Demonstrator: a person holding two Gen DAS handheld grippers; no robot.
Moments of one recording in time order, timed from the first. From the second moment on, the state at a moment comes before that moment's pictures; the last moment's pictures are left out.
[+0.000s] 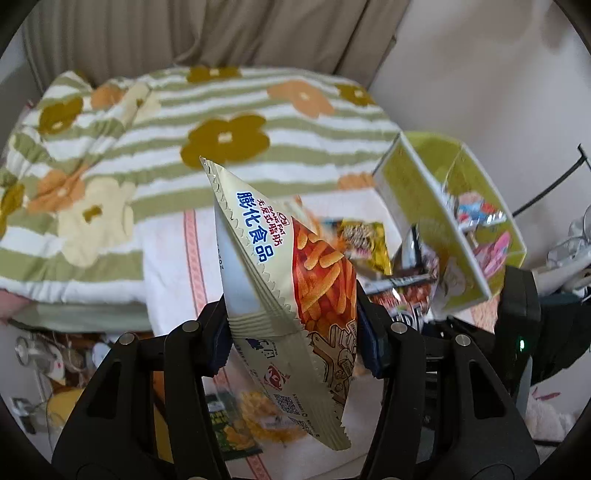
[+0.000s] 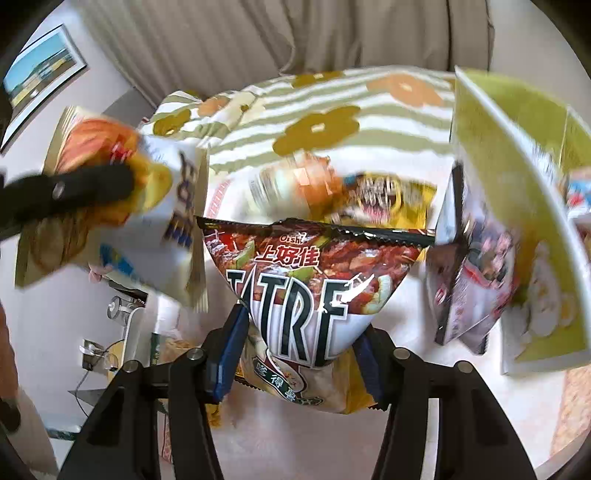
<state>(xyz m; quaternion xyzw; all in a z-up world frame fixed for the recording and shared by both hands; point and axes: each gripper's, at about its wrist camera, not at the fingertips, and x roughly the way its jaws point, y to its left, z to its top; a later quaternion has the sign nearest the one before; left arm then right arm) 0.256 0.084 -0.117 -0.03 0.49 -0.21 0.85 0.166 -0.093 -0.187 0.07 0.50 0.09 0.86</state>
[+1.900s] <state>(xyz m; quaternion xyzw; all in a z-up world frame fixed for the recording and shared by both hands) 0.257 -0.237 -0.071 0.08 0.44 -0.15 0.88 0.151 -0.441 -0.075 0.10 0.45 0.06 0.89</state>
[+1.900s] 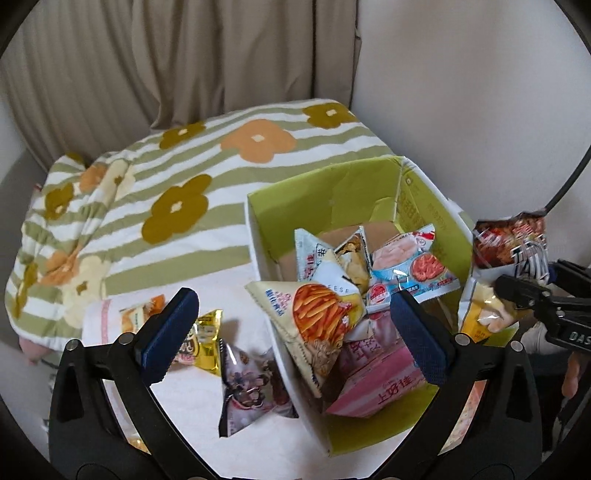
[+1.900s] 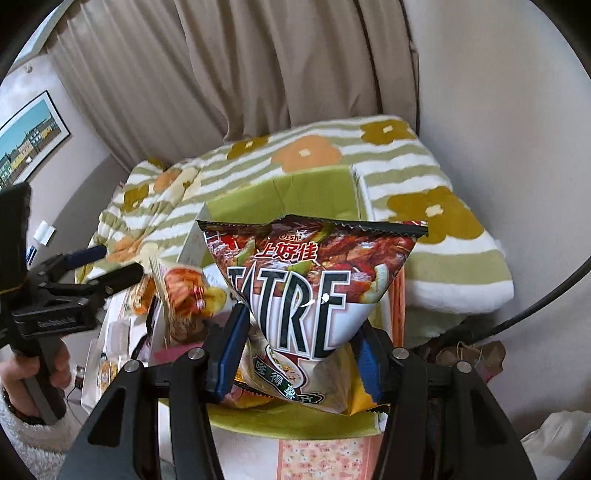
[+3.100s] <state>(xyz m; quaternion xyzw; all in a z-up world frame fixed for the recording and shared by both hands) 0.147 -0.128 -0.049 -0.03 0.42 -0.02 0.91 0.118 -0.367 -0.051 0.01 0.38 0.20 0.90</state>
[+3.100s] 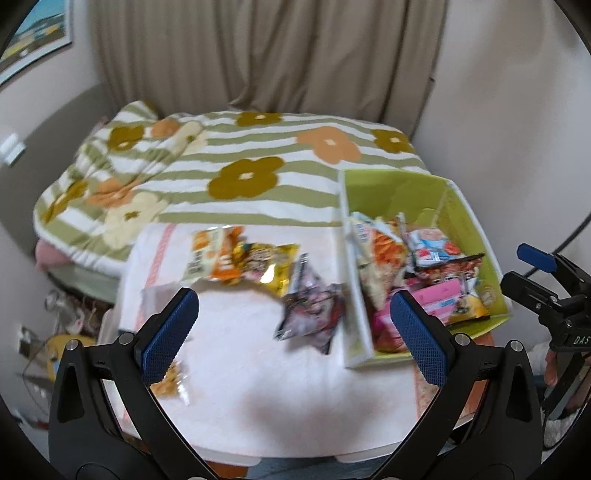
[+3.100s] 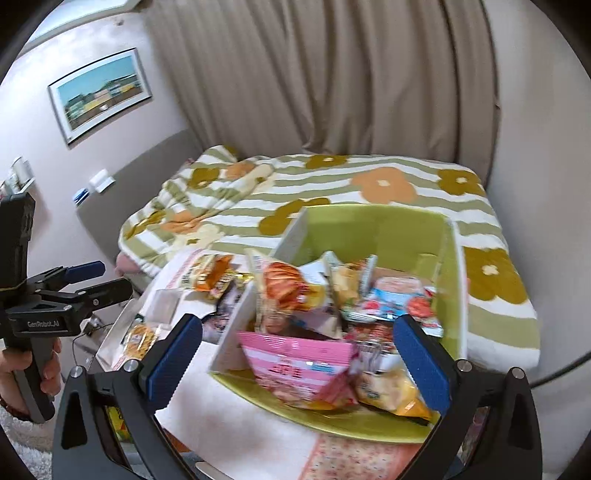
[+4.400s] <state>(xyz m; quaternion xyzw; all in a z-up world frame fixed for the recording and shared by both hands) 0.234 0.134 -0.163 -0.07 0.56 -0.09 0.82 0.222 -0.087 -0.118 0.04 0.45 0.15 0.88</state>
